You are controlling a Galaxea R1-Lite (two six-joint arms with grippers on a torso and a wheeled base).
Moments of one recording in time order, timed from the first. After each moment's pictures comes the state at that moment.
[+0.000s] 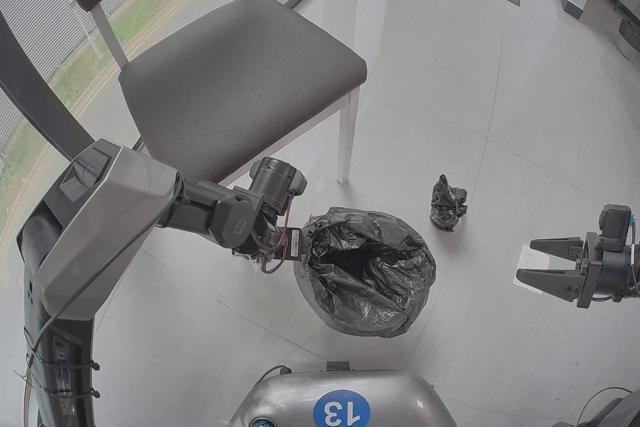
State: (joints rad) left arm -0.53 2.28 -1.55 0.18 0.27 -0.32; right arm 0.08 1.25 -0.40 -0.46 0.73 0.07
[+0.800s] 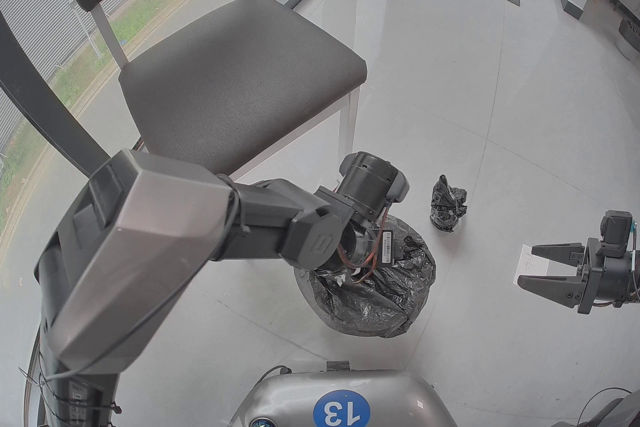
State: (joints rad) left arm -0.80 2.29 -1.73 0.26 0.24 -0.47; right arm 0.08 1.23 -0.37 -0.46 0.73 0.07
